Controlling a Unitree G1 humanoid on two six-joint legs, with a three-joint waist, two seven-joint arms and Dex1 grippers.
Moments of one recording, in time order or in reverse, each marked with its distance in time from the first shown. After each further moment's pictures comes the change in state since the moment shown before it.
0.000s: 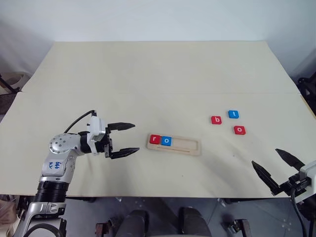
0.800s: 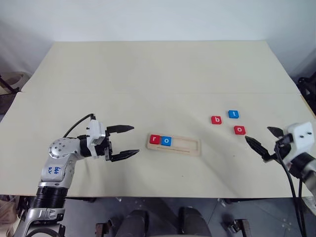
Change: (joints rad) left arm 0.064 -0.003 0.010 -0.051 0.000 -0.002 0.059; right arm -0.450 -0.229 0.156 0.049 -0.018 0.605 -0.238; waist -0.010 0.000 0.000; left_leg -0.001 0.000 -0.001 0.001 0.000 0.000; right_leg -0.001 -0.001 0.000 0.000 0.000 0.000
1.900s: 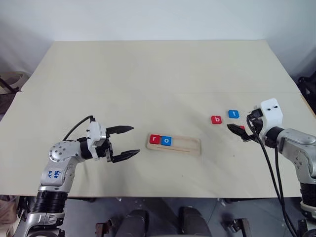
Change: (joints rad) left arm 0.027 -0.008 -0.001 -0.040 0.000 0.003 0.049; right arm -0.346 -0.016 0.186 0.064 -0.067 0.332 -0.059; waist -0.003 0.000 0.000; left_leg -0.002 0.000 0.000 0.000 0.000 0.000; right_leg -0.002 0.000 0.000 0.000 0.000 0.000
